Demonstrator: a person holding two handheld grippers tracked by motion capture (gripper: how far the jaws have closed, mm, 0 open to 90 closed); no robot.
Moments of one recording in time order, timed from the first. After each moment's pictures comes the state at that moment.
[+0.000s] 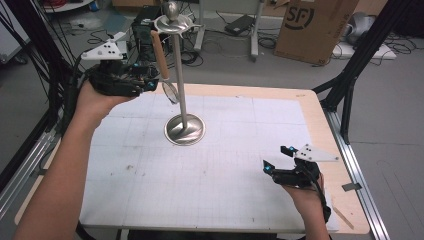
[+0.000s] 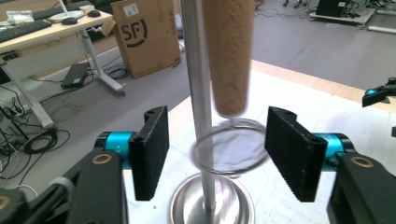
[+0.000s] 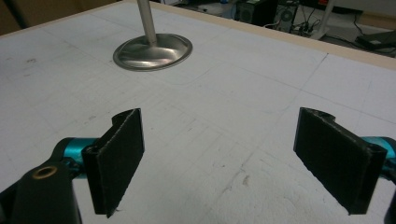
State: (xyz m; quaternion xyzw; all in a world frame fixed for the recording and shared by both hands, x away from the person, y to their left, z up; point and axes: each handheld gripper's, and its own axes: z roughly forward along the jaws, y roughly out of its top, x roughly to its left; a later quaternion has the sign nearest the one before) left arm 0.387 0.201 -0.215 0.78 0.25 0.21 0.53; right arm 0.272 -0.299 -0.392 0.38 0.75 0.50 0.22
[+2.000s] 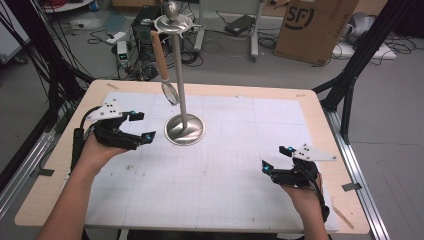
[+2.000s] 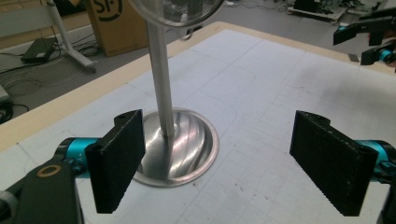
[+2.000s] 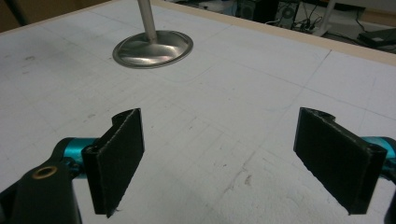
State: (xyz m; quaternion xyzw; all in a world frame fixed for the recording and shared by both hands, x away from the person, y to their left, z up) left arm 0.342 0.218 -0.336 0.79 0.26 0.17 0.54; right arm 0.274 -0.297 -0.395 0.38 0.75 0.49 0.22
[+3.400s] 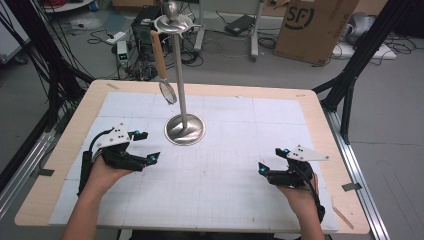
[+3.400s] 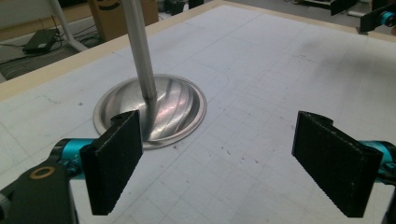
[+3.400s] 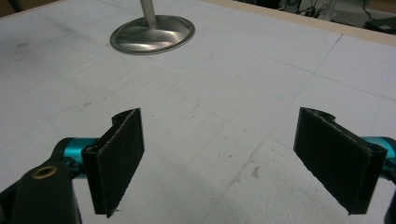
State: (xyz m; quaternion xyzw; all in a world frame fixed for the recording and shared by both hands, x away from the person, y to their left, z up) left arm 0.316 0.209 -0.385 0.79 0.25 0.17 0.53; right arm 0.279 -0.291 -0.407 0.38 0.76 0.48 0.21
